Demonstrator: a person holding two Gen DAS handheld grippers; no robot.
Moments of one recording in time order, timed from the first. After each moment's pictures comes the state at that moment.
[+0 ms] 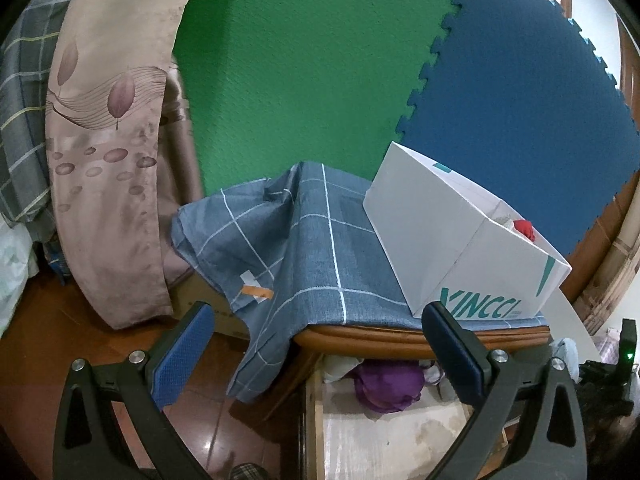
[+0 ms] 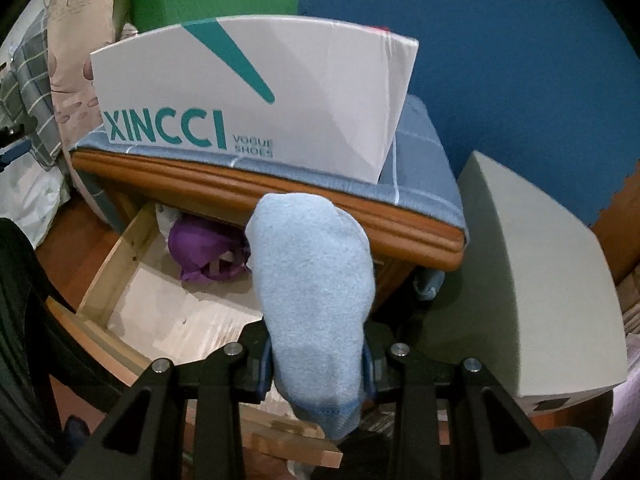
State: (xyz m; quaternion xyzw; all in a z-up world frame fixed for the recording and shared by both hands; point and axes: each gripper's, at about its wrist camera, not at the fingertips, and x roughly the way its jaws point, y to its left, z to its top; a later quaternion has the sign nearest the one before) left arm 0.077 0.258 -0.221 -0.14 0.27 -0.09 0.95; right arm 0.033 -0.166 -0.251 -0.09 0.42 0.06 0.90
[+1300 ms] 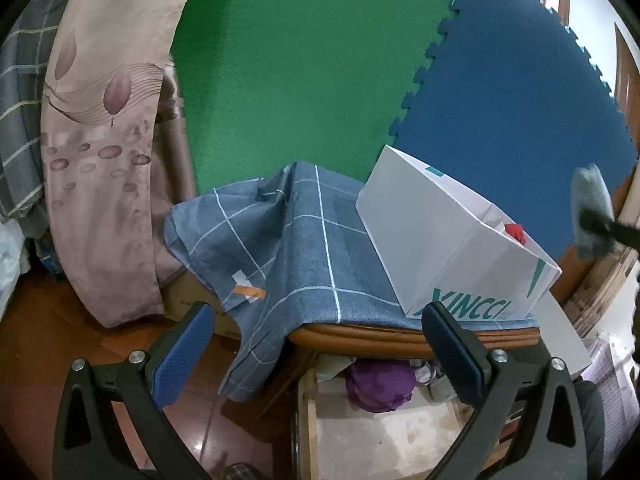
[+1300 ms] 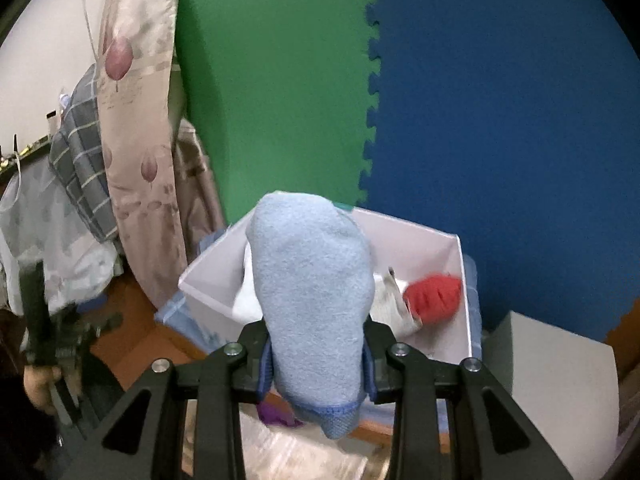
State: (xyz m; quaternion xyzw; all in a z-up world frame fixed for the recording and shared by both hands) left arm 0.073 0.264 -0.220 -0.15 0.26 -0.11 0.95; right arm 0.111 -0.085 -0.072 -0.06 0.31 0.16 0.94
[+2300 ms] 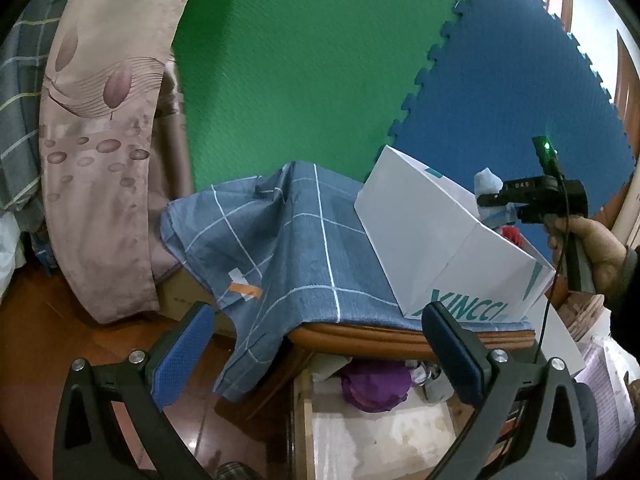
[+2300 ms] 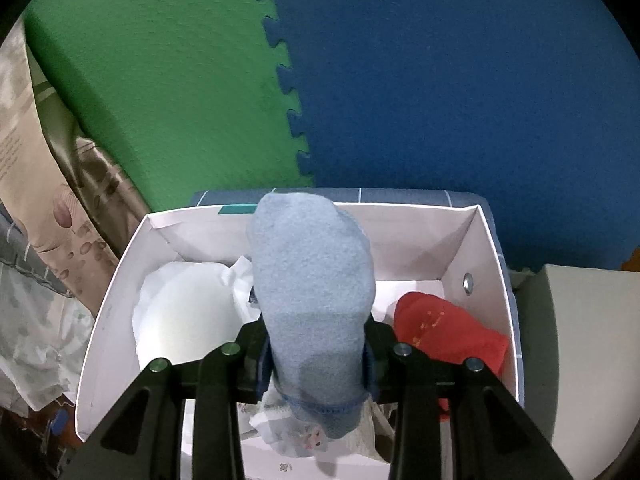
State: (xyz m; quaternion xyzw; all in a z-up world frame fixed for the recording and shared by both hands) left arm 0.074 0.267 -0.222 -0.16 0.27 -0.11 0.94; right arm 0.298 -0.102 -0.139 0.06 0.44 0.08 0.89
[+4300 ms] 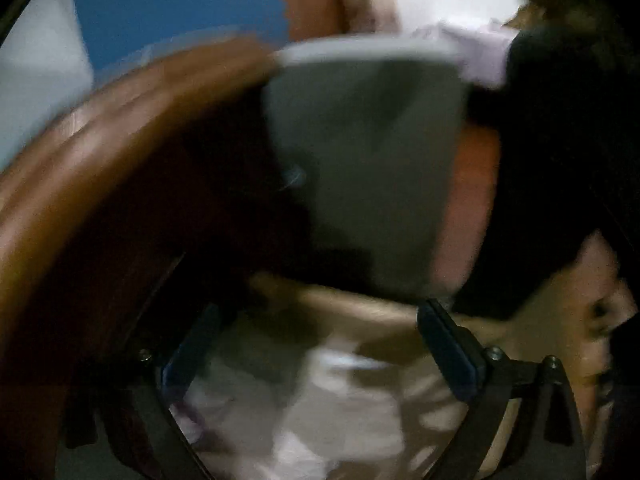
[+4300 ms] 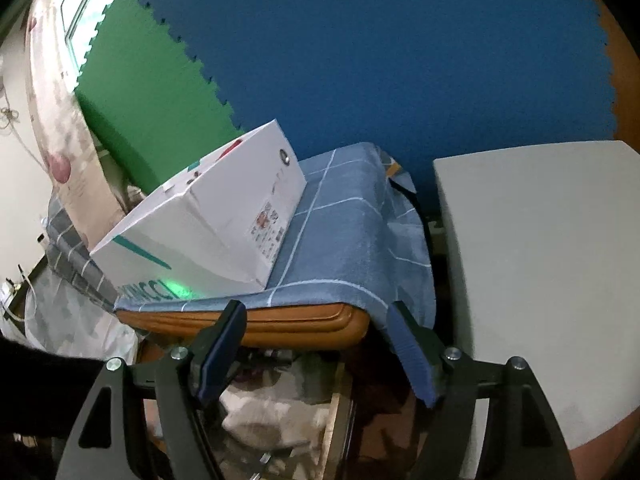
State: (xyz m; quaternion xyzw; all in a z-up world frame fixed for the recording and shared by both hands) left arm 0.108 -0.127 -0.394 0.33 0.26 -0.49 0.76; right arm 0.065 -0.323 -0.252 0.18 0.31 0.14 0.92
